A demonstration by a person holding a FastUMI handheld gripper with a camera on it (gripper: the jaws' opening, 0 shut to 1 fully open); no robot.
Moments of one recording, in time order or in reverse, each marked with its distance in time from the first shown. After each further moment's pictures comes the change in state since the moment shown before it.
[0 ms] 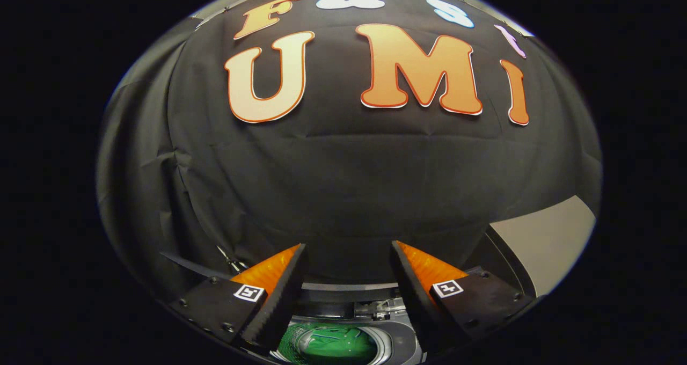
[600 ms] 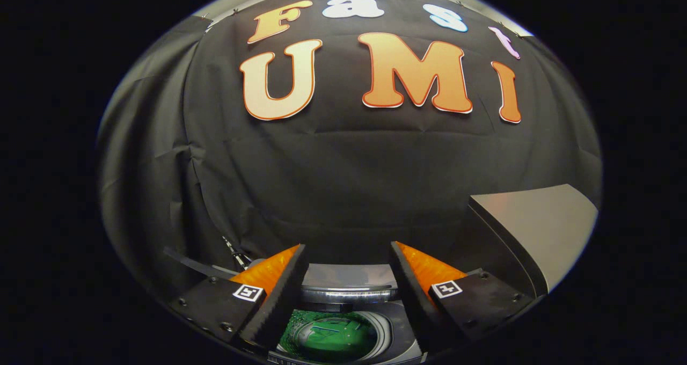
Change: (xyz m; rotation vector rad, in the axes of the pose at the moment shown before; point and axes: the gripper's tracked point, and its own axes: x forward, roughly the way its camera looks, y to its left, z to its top) arm -0.052 0.000 -0.040 -0.004 -0.034 0.019
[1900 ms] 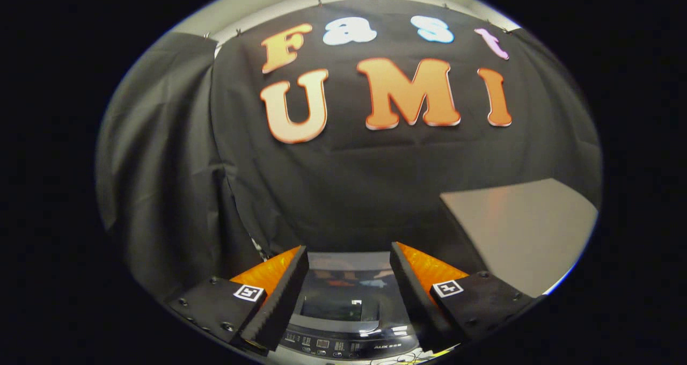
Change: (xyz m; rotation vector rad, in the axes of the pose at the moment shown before) arm -0.146 -0.011 0.043 0.057 -0.108 0.105
